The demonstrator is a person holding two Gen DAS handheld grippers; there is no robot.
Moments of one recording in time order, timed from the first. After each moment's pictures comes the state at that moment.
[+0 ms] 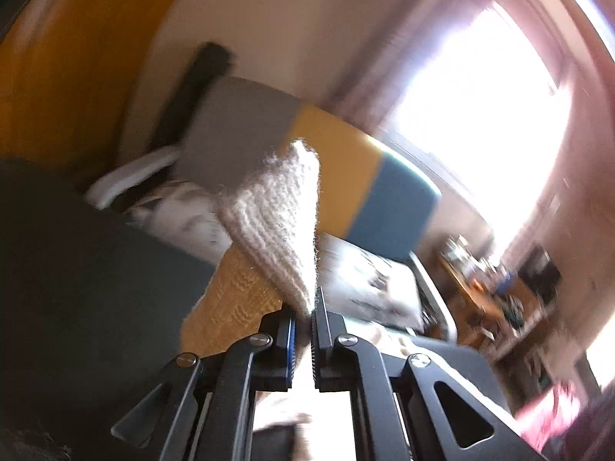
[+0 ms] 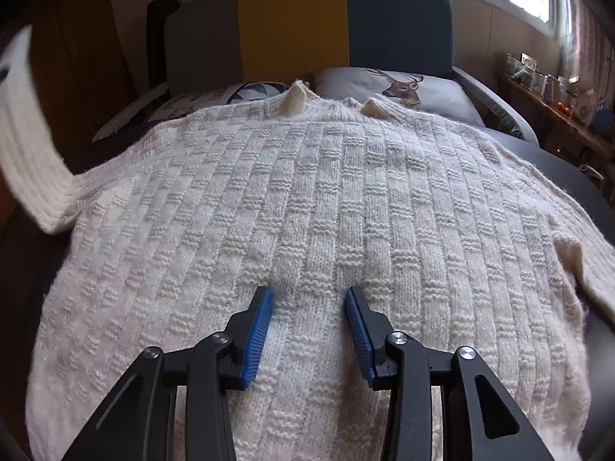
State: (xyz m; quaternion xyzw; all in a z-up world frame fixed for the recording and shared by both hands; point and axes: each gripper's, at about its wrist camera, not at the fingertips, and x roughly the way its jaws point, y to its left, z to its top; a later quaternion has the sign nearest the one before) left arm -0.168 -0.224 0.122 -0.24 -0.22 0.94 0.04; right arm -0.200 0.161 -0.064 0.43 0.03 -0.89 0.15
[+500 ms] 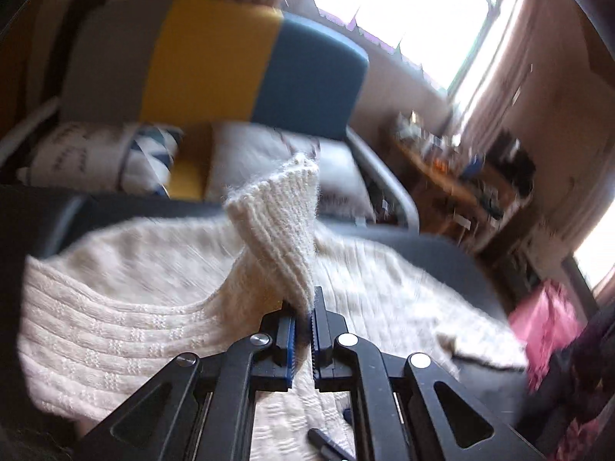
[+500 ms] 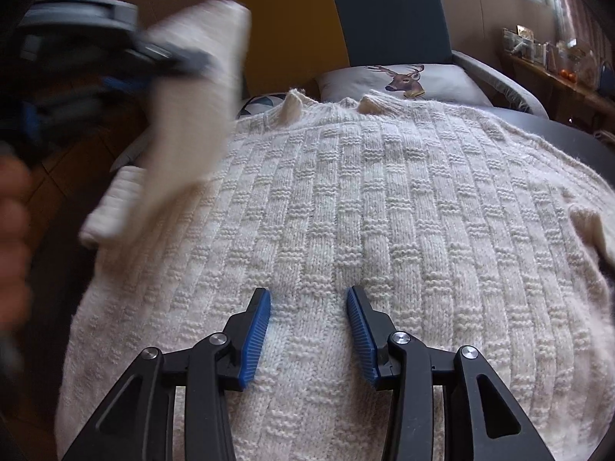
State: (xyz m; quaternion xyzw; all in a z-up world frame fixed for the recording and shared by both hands) left arm -0.256 0.022 0.017 -0.40 -0.13 0.89 0.15; right arm -0.204 0.183 -0.066 0.42 -0.05 -0.89 0.18
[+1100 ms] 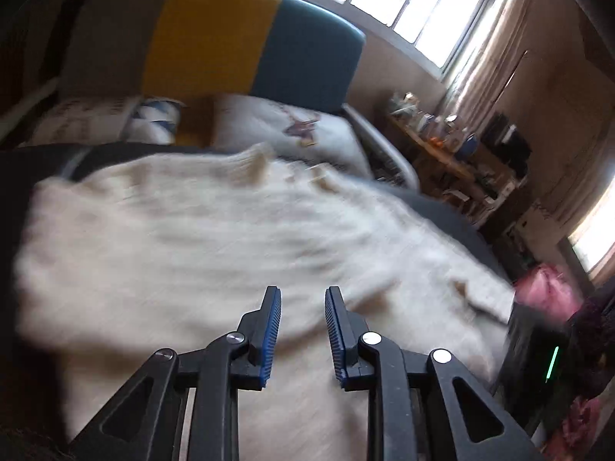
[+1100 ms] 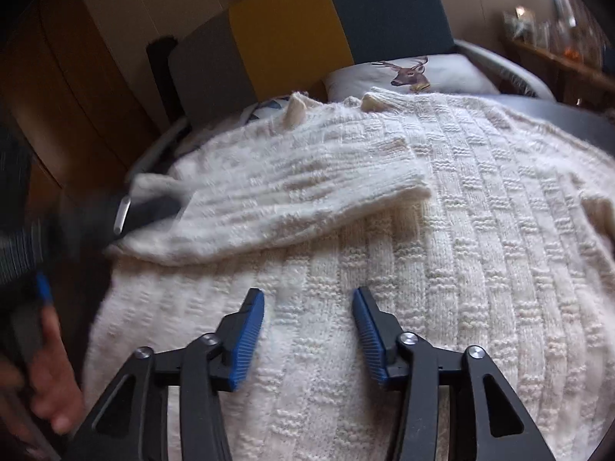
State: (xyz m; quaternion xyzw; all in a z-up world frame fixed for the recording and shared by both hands) left arm -0.163 -0.033 -0.021 -0.40 -0.12 0.90 0.14; right arm -0.211 0.205 -0.064 0.43 -0.15 -0.86 0.21
